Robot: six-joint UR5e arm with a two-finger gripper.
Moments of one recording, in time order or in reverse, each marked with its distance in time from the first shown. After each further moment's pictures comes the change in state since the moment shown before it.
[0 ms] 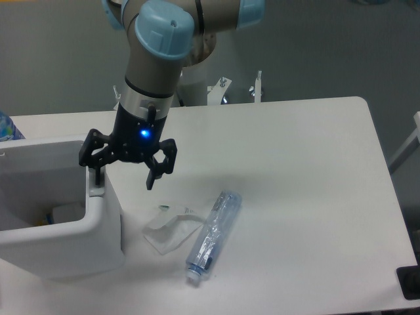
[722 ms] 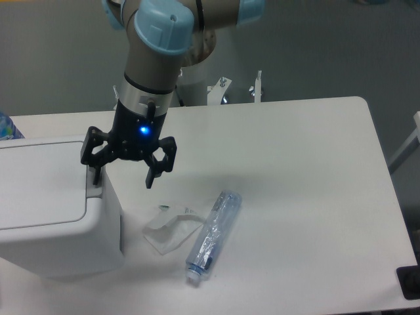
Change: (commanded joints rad) arm 0.000 -0.002 -0.032 -0.002 -0.003 -0.011
